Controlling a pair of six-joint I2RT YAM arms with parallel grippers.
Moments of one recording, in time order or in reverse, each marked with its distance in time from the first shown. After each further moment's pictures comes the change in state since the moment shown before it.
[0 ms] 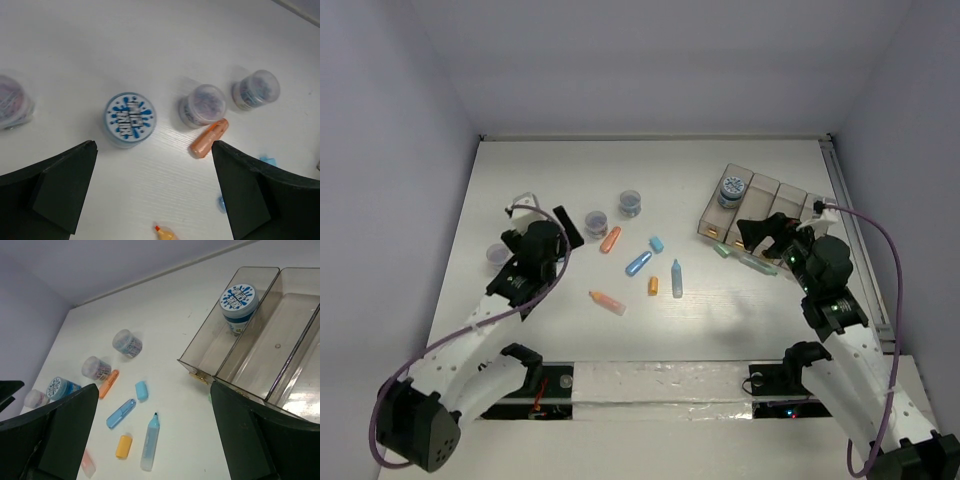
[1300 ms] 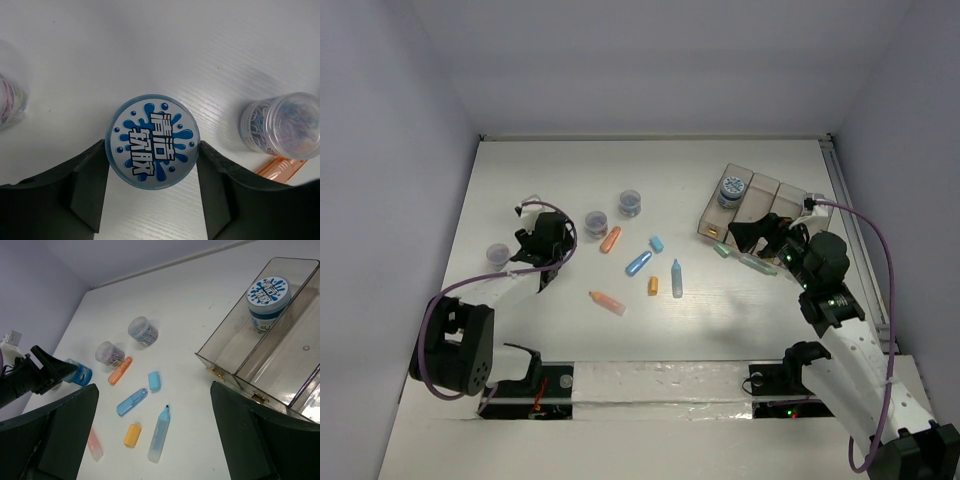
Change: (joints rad) left arm 0.188 0.385 -0.068 0.232 0.070 -0.013; right arm 0.000 0.058 0.000 0.048 -0.125 -0.011
